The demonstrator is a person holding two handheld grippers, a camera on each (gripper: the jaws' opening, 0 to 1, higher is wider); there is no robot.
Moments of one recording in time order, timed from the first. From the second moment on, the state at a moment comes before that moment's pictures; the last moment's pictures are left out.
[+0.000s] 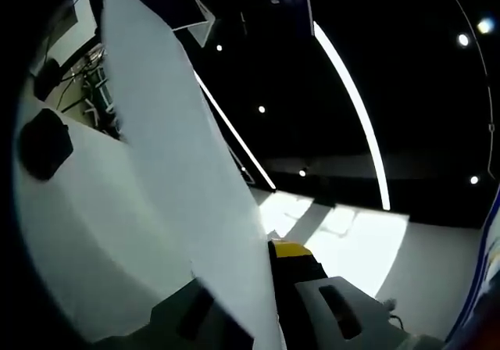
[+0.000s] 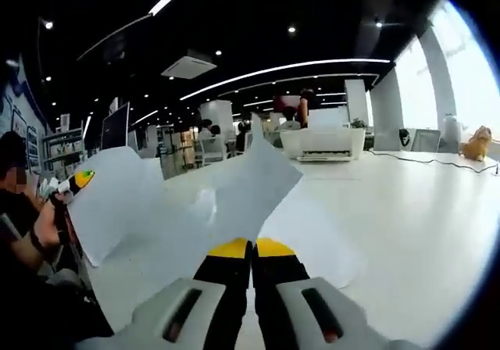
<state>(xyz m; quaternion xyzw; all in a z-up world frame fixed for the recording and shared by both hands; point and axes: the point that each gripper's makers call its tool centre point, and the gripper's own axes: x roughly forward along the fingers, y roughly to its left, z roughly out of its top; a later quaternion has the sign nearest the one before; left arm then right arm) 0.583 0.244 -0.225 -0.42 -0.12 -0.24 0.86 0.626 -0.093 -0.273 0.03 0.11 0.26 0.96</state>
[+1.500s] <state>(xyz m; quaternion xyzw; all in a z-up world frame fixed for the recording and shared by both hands) 0.588 0.238 -0.235 -0.44 -0.10 -0.24 0.86 0.591 -0.070 -0.175 0.00 -0.01 0.28 0.96</state>
